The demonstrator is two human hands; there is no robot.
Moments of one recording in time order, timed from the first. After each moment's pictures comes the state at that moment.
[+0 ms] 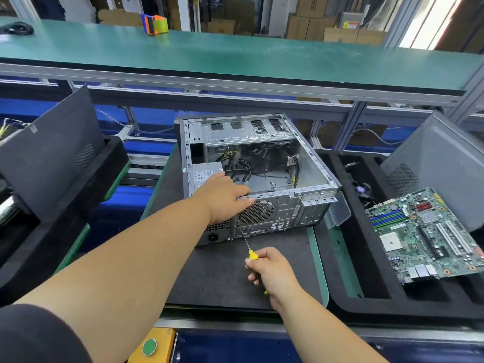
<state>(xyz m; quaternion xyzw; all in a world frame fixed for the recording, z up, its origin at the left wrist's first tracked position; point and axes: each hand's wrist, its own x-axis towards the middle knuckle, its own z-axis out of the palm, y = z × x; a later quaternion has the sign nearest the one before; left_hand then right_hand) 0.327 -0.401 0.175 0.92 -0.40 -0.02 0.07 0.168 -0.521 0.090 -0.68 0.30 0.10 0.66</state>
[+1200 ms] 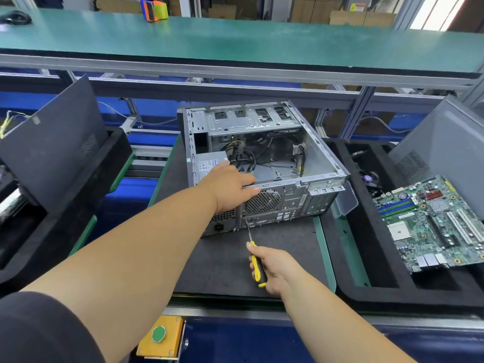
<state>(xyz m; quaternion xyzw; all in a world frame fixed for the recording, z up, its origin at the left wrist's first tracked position) 0.329 -0.400 0.177 0.92 -0.38 -0.04 0.09 0.181 -0.513 0.087 -0.50 0.41 0.20 0.74</state>
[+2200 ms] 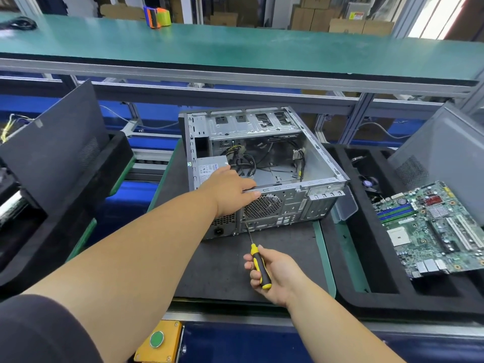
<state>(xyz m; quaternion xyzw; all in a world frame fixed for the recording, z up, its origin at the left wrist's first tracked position) 0.327 -0.401 0.177 0.92 -0.38 -0.04 0.08 0.170 -0.521 0.094 -0.42 0.37 0.24 0.79</state>
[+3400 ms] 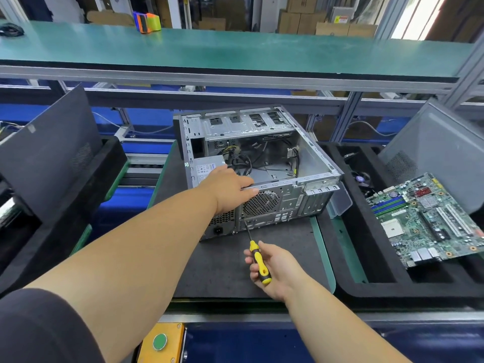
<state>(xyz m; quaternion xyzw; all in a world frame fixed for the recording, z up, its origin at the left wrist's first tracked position) 0.329 -0.402 0.178 0.93 -0.36 -0.07 0.06 0.167 -0.513 0.096 -0.40 0.39 0.19 0.81</state>
